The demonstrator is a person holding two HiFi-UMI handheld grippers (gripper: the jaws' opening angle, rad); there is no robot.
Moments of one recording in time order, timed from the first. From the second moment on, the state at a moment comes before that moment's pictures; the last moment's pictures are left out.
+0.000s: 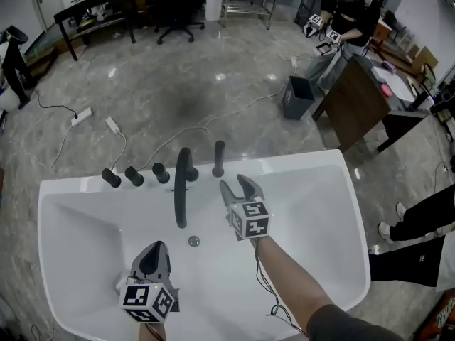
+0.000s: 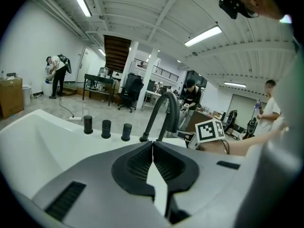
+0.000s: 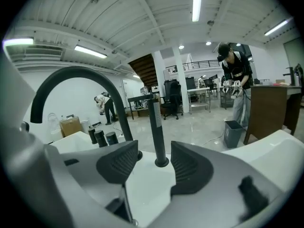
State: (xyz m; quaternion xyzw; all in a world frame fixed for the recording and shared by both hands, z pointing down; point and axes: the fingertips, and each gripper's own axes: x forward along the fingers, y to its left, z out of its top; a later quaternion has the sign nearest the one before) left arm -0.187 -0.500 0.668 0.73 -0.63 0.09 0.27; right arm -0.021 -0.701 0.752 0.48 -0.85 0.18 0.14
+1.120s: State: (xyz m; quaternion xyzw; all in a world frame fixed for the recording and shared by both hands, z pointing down) left arm -0.221 -0.537 0.689 0.72 -0.64 0.07 0.26; right arm -0.068 -0.785 0.799 0.46 -0.86 0.13 0.19
